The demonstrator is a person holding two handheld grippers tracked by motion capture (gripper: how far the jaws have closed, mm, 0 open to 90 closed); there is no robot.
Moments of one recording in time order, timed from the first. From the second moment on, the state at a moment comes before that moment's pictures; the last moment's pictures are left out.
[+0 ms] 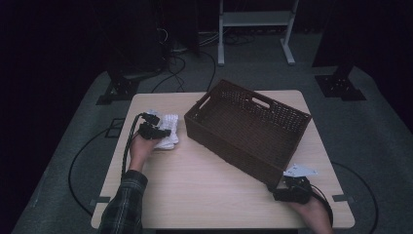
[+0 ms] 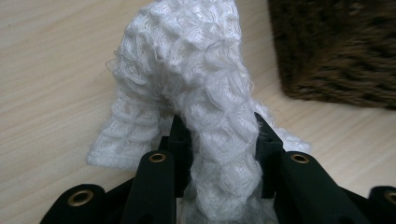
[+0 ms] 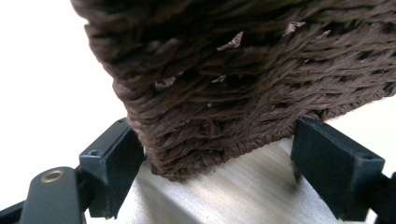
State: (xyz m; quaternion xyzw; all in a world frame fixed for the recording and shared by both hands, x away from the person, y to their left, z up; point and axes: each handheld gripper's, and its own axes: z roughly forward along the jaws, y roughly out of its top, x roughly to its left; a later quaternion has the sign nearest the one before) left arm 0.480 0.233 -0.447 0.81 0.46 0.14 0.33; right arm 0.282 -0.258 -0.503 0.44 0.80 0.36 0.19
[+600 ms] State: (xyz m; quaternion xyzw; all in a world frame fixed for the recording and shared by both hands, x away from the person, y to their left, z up) left arm 0.434 0.226 -0.406 0.80 0.41 0.16 0.40; right arm 0.282 -0.258 -0.503 0.44 0.80 0.36 0.19
